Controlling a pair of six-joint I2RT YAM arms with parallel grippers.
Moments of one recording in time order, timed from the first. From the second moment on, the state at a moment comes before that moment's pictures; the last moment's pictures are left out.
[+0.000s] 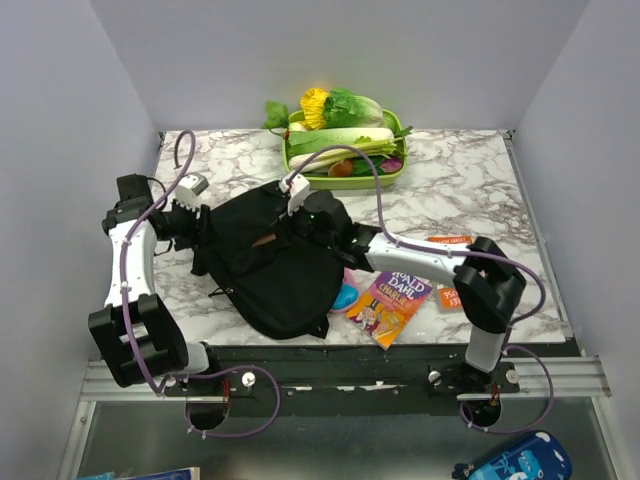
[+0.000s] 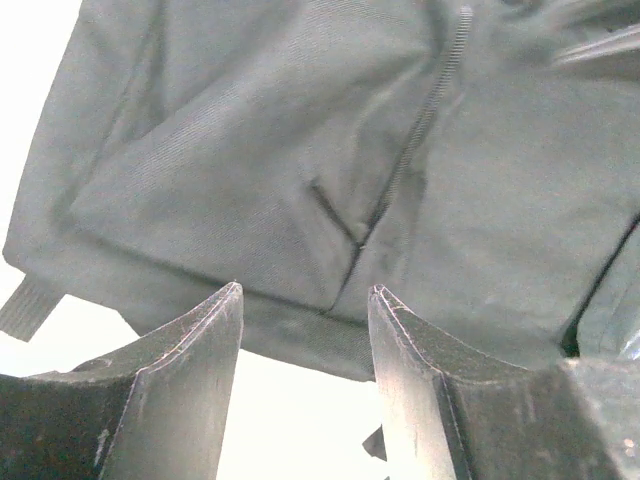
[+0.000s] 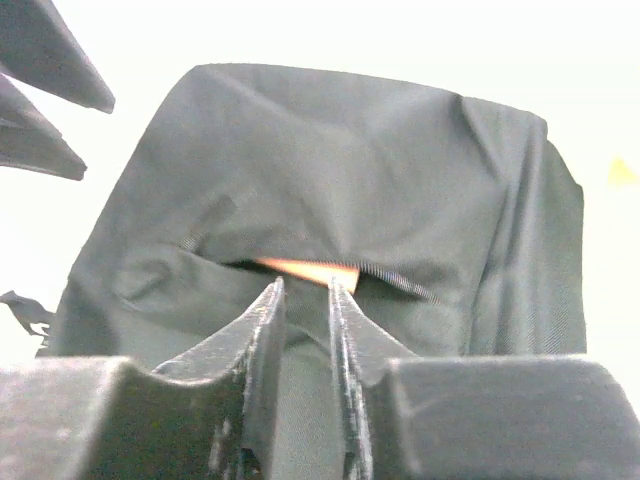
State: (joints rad) left arm 0.30 1.34 1.10 -0.88 0.82 0.62; right arm 0.96 1.87 1.29 0.24 0.06 0.13
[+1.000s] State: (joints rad) left arm 0.41 1.51 1.01 -0.86 0.82 0.46; right arm 0.99 2.32 2.06 -0.28 -0.23 0.10
